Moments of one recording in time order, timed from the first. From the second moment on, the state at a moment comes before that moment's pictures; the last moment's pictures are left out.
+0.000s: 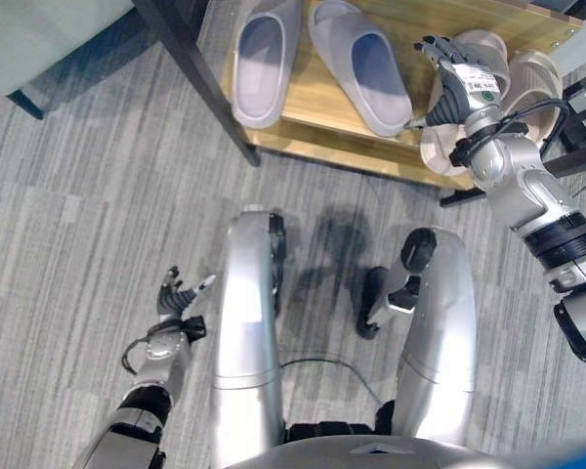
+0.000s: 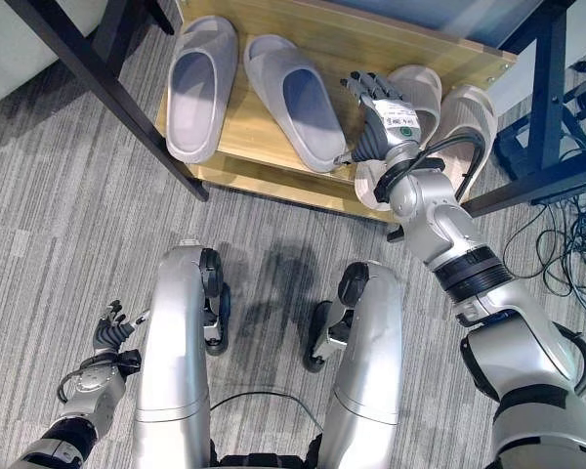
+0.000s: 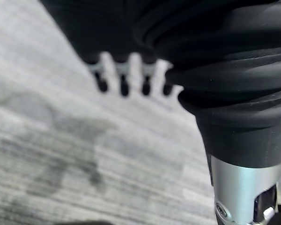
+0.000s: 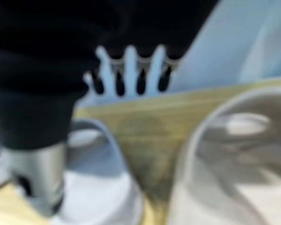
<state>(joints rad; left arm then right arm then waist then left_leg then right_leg) -0.17 0.44 -0.18 0.85 -0.58 -0.29 0.28 -0.94 -0.70 0.50 0.37 -0.51 0.11 -0.21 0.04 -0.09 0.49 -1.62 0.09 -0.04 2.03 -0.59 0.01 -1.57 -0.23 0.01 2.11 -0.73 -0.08</state>
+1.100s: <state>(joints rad) -0.14 0.44 -0.18 0.85 -0.56 -0.29 0.28 -0.76 -0.68 0.52 0.22 -0.50 0.06 -0.14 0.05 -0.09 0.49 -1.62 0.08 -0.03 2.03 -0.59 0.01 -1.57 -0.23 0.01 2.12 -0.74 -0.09</state>
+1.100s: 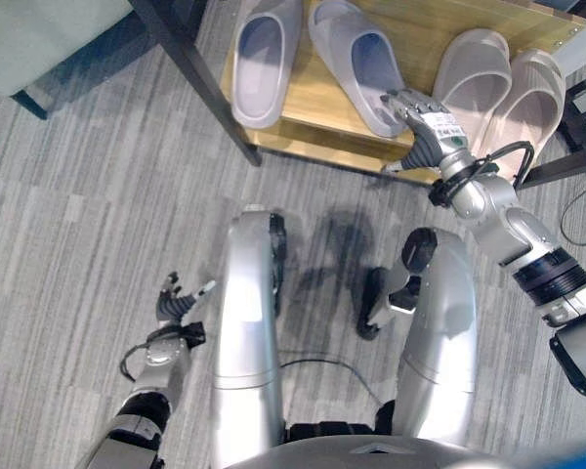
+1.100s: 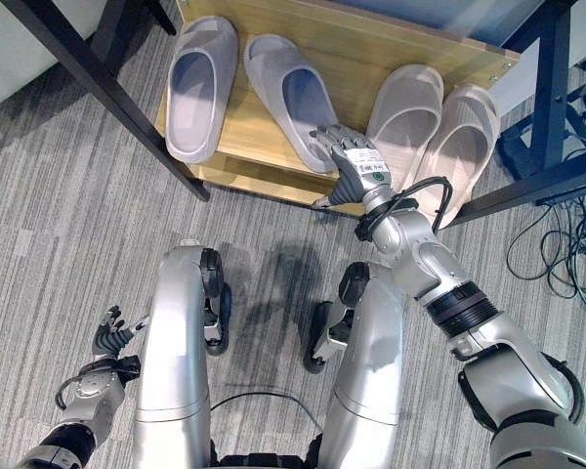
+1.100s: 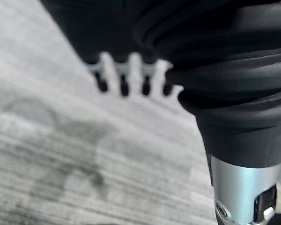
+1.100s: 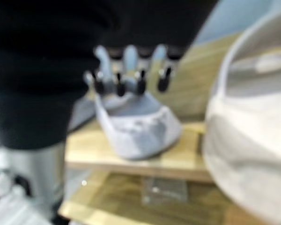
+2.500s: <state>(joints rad) -0.13 0.44 -0.19 0.85 -0.56 -0.30 0.27 -0.95 -0.58 0.71 0.33 -0.34 -0.02 -0.05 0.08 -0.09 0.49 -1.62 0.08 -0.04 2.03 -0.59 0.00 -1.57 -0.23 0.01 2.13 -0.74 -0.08</state>
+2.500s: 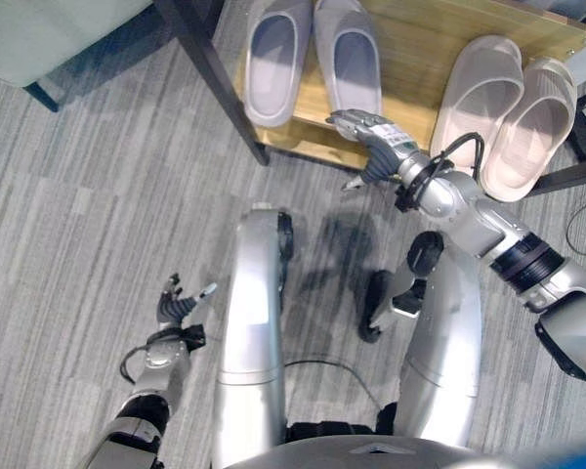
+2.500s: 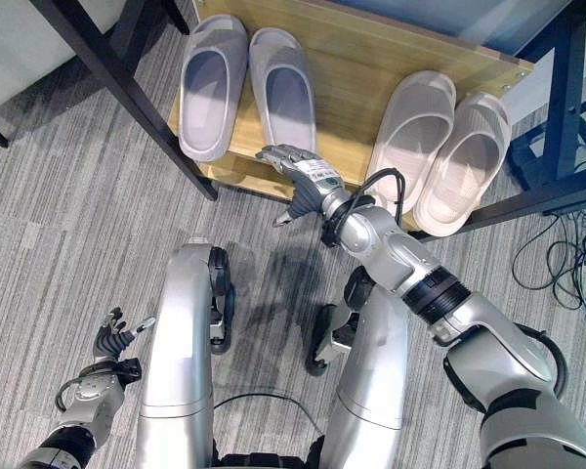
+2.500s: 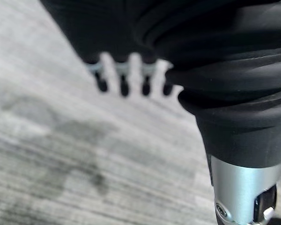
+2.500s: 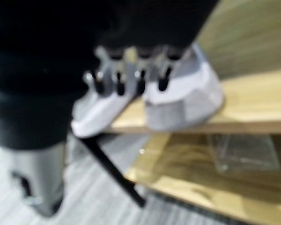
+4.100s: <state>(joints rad) -0.08 0.44 -0.22 0.85 -0.53 -0.33 0.28 -0.94 -0.62 0.72 0.39 -0.45 -0.02 -0.20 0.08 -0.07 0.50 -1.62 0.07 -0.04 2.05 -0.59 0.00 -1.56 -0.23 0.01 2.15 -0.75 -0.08</state>
